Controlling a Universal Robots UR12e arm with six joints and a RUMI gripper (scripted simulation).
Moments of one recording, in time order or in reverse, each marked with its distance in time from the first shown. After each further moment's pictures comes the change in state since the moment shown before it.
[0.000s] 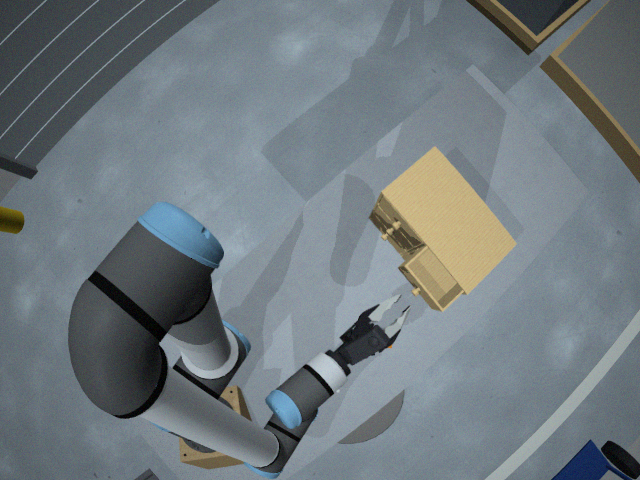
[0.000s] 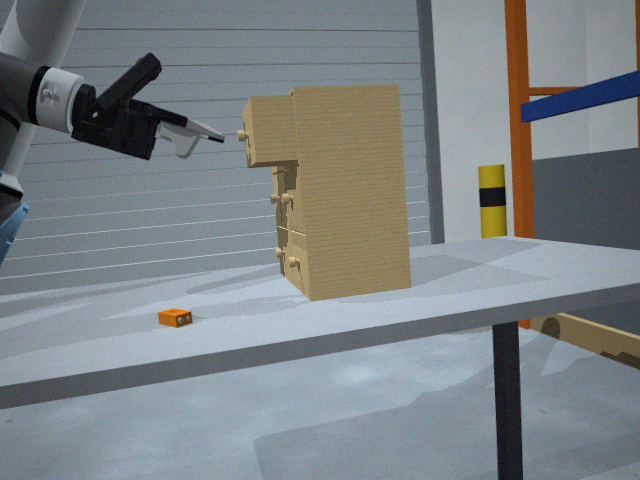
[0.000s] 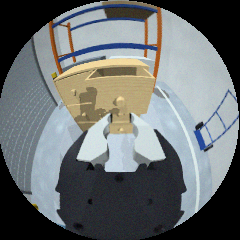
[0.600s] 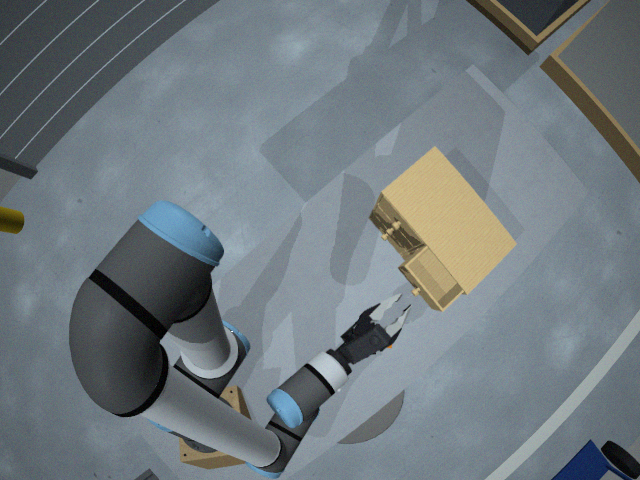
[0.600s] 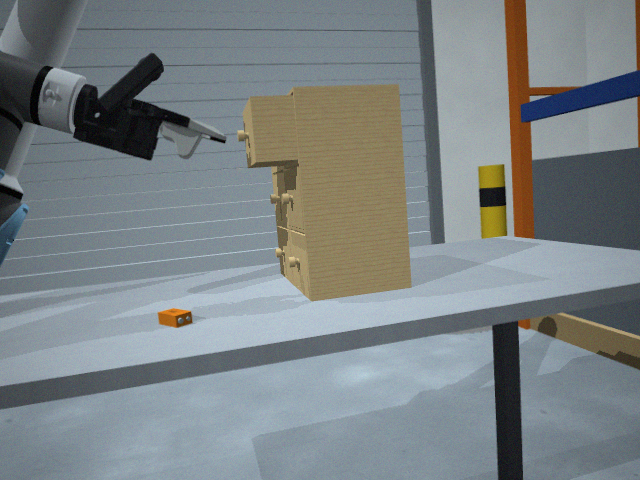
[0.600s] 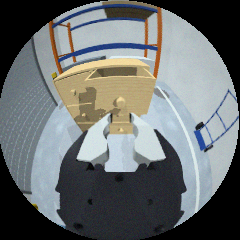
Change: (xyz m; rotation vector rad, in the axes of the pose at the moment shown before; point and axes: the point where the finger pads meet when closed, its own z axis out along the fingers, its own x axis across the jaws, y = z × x) arm 0.000 -0.001 0.003 0.000 -0.001 -0.001
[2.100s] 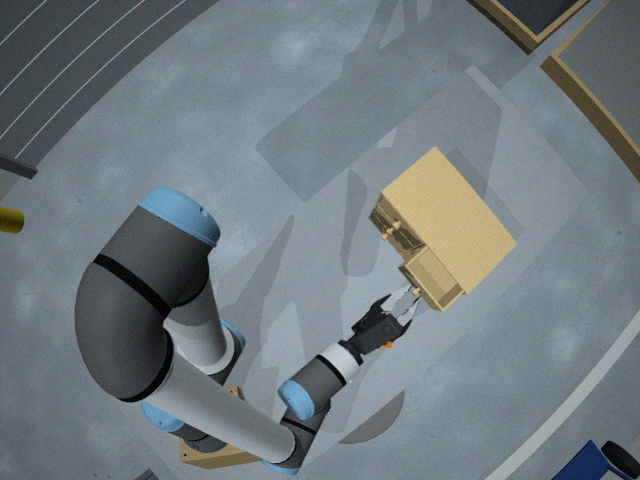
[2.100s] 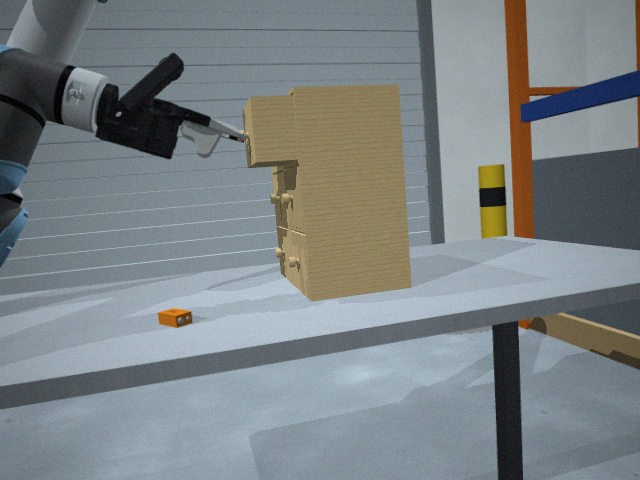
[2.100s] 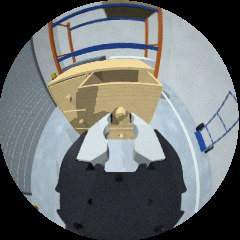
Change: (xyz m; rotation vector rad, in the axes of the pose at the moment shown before) arm 0.000 -0.011 0.030 0.000 0.000 0.000
